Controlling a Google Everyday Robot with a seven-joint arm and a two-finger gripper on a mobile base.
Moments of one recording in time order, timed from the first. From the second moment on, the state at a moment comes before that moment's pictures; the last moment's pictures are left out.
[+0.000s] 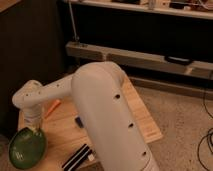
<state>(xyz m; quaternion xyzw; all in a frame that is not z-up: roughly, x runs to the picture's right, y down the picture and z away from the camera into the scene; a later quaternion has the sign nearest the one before) -0.365 0.192 0.768 -0.40 -0.02 0.21 0.89</state>
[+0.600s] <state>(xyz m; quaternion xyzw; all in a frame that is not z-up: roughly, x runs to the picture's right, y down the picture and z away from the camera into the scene) -0.204 0.124 0.844 -0.39 0.03 0.32 0.86</state>
